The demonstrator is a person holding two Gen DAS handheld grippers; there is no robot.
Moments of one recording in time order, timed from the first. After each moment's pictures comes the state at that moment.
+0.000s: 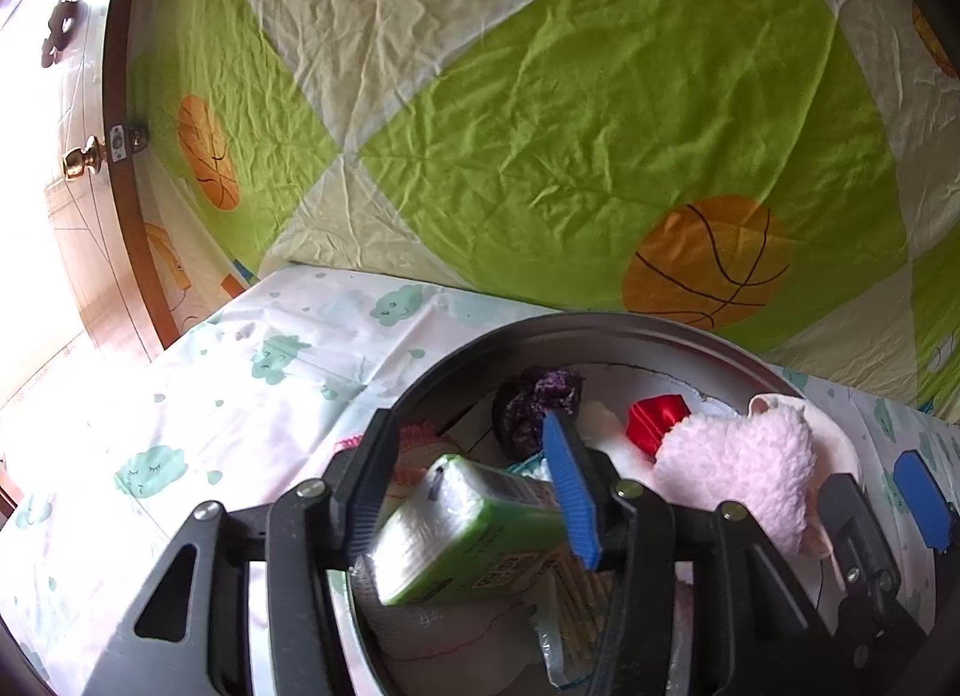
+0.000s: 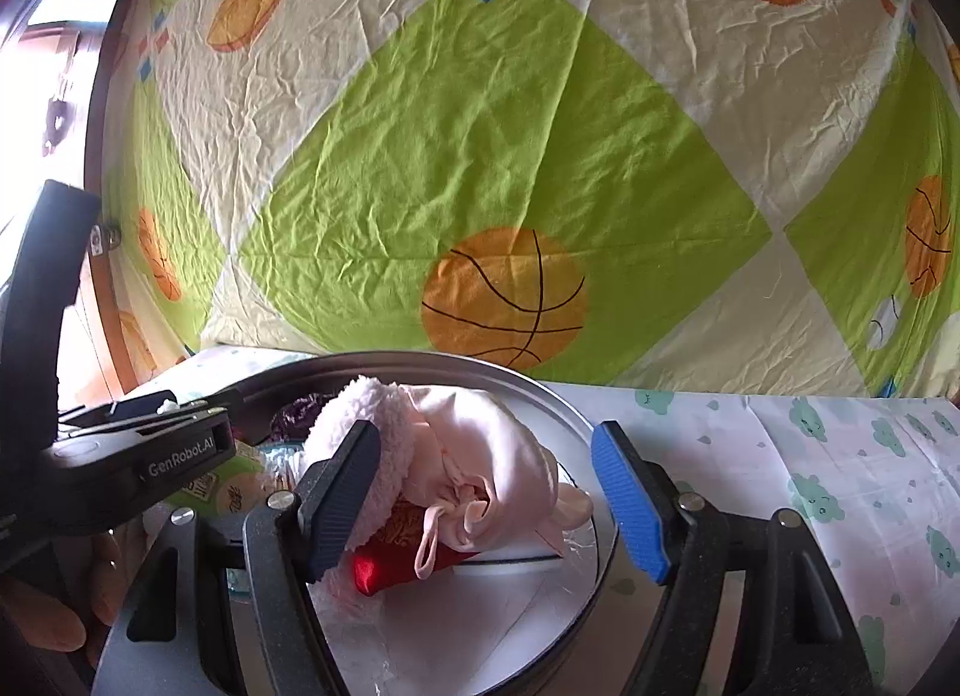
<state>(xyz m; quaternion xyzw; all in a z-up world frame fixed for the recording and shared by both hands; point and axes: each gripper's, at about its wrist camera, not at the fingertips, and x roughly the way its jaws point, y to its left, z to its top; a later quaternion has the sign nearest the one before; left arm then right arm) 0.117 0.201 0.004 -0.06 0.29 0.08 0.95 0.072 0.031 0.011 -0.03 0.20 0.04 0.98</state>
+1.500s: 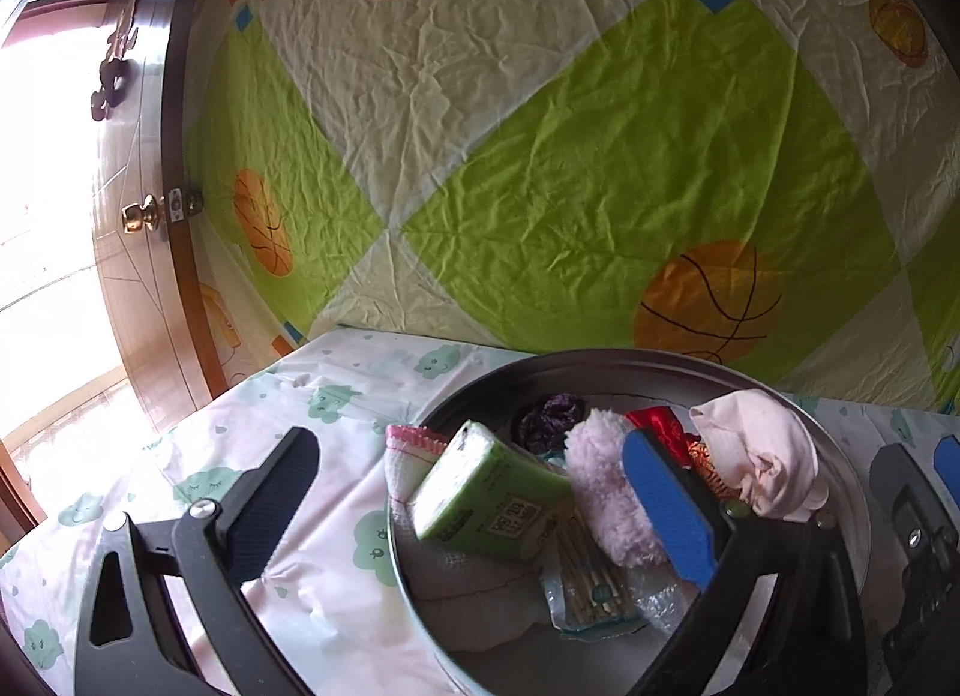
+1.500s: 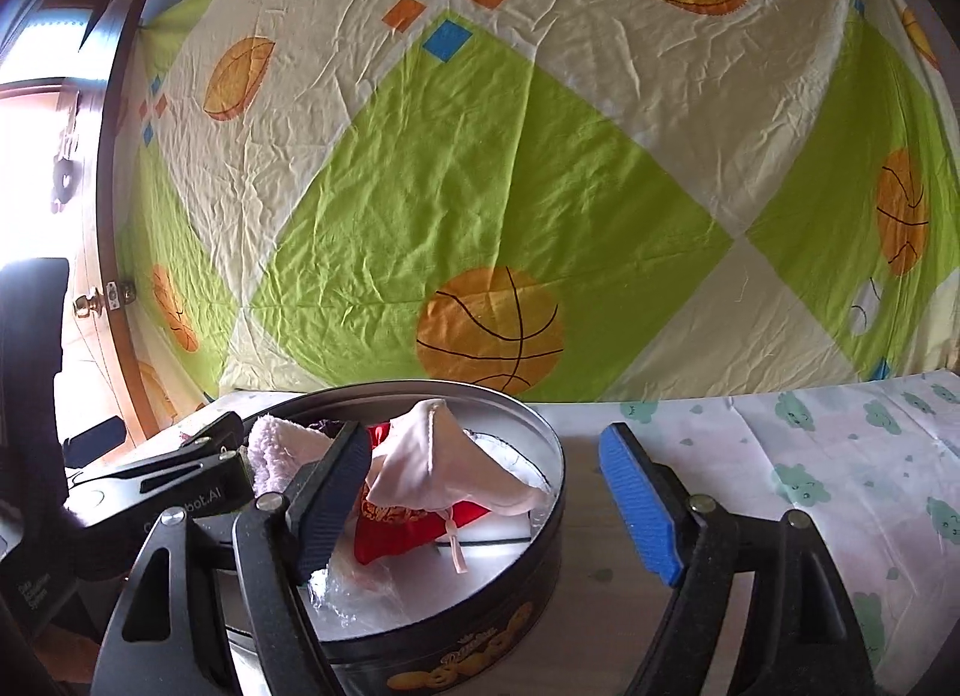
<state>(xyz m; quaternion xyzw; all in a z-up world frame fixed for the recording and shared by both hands) 0.065 0.184 0.011 -0.03 0.20 0.13 0.97 0.033 0.000 0.019 0.03 0.14 0.05 0.99</state>
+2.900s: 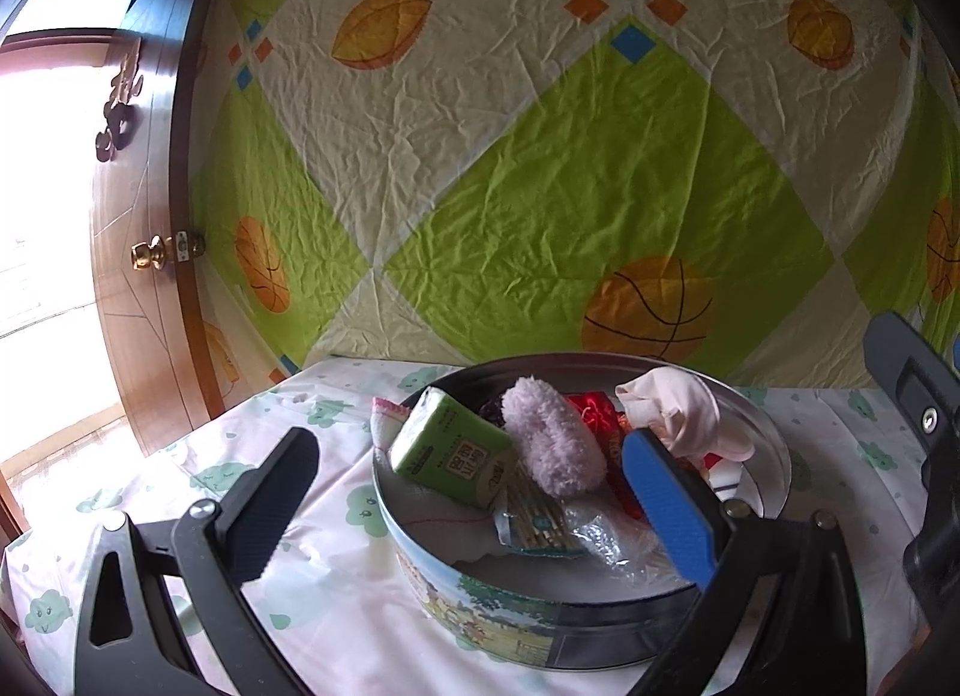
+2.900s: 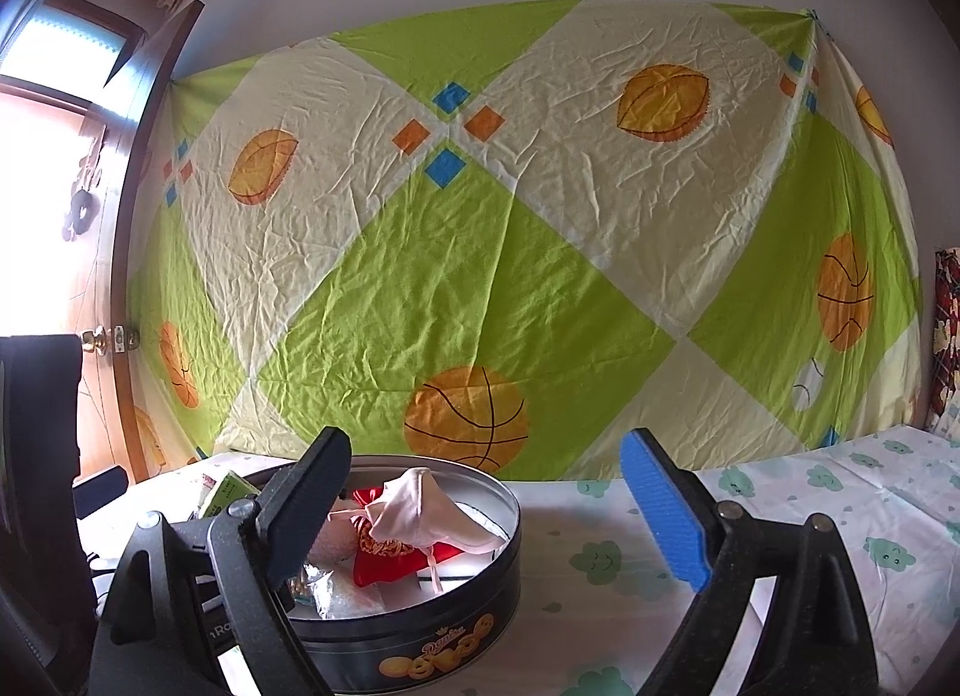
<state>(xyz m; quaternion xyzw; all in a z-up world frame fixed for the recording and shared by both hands) 0.003 0.153 0.012 -0.01 0.14 0.11 0.98 -0.035 -0.007 0.038 0.01 0.02 0.02 1.00</state>
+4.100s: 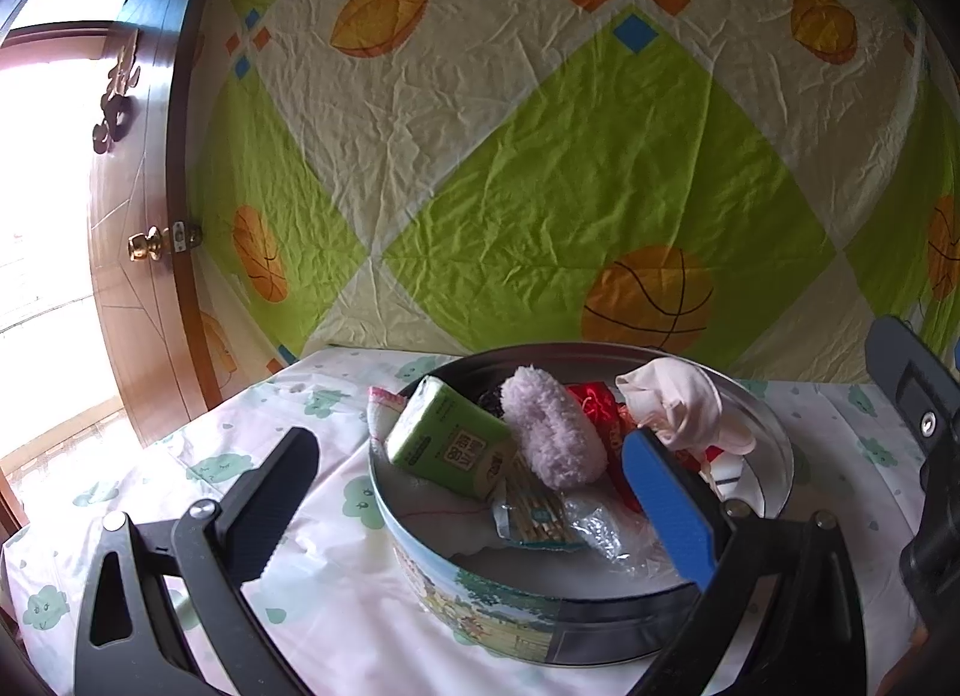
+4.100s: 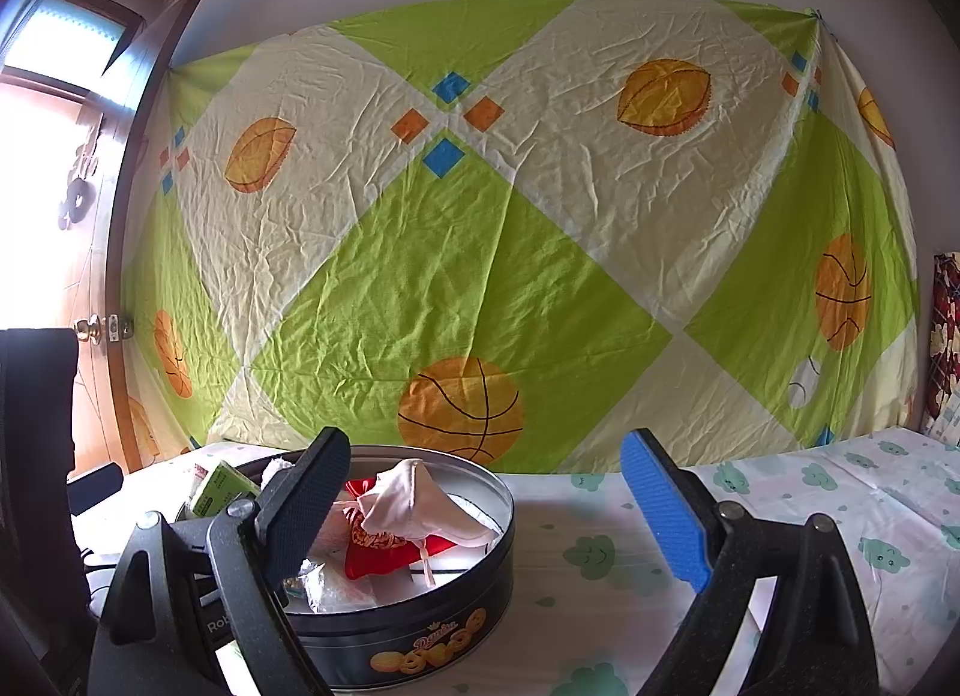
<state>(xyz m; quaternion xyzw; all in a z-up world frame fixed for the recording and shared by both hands) 0.005 0.151 0.011 -0.01 0.16 0.11 0.98 -0.031 -0.006 0.035 0.00 0.03 0.02 1.00</state>
